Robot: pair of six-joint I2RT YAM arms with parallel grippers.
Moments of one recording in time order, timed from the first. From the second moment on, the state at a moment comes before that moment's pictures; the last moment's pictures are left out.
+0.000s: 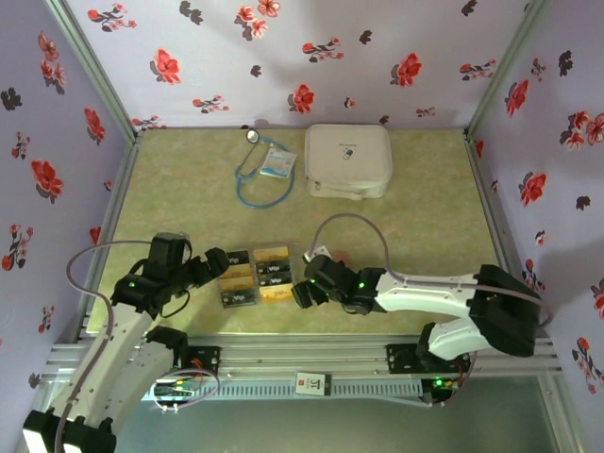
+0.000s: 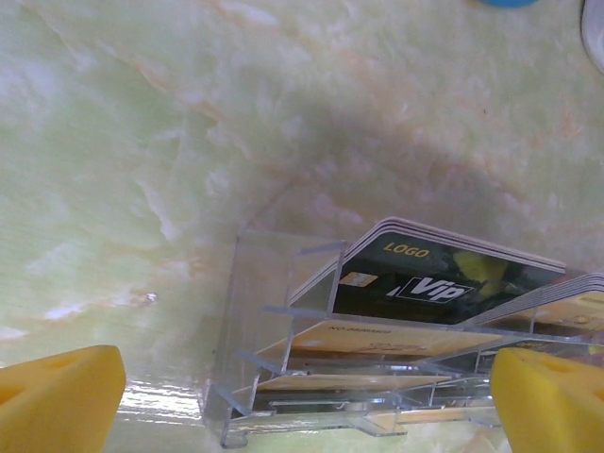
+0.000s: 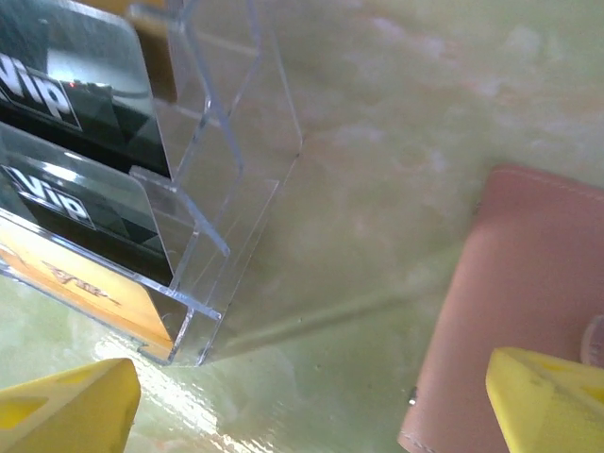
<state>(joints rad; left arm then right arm) -0.32 0.68 0.57 -0.82 0.12 -0.75 1.15 1.39 0.67 -0.23 0.25 0.52</state>
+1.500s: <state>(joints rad) -0.38 1.44 0.84 -0.13 0.20 -0.72 0.91 1.65 0.81 -0.07 0.53 0.57</state>
